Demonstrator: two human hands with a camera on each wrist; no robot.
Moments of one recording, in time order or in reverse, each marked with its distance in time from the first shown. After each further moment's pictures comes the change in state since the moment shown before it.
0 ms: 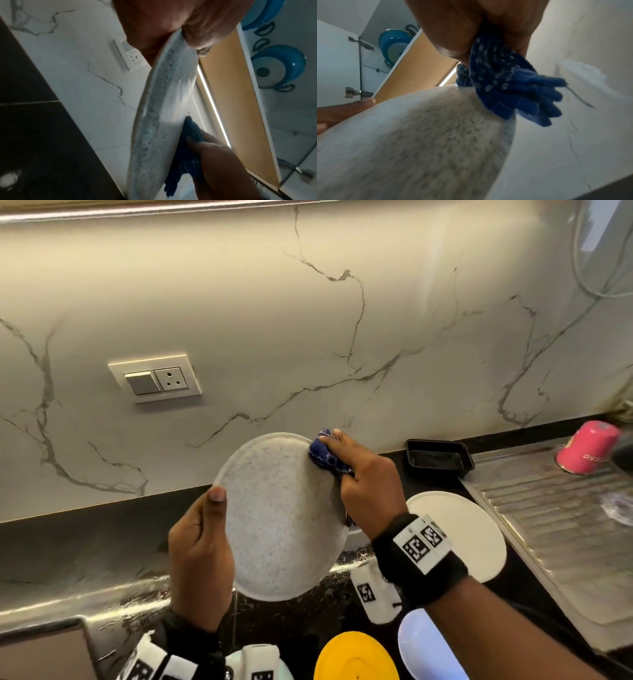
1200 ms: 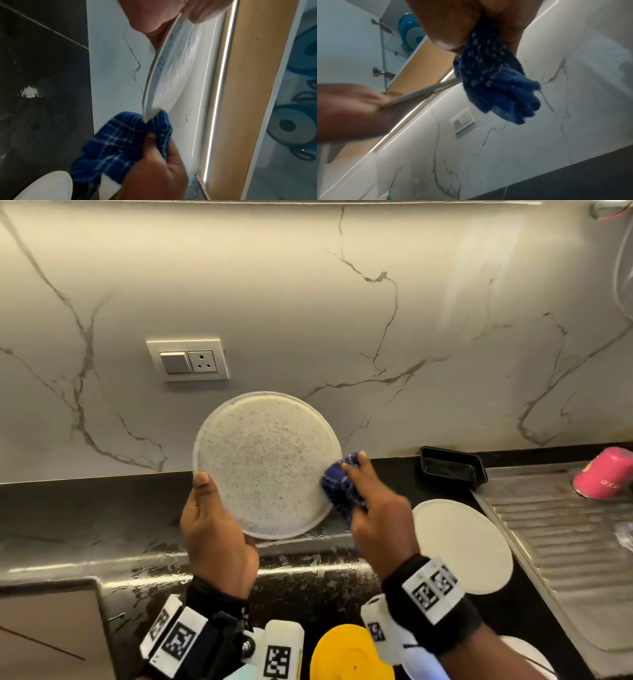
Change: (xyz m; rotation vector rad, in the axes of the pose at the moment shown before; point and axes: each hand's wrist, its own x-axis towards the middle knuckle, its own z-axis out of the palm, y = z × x) left_hand -0.006 0.007 0.011 -0.424 0.357 -0.283; right_hand -0.051 0.012 0.016 -0.153 -0.007 -0.093
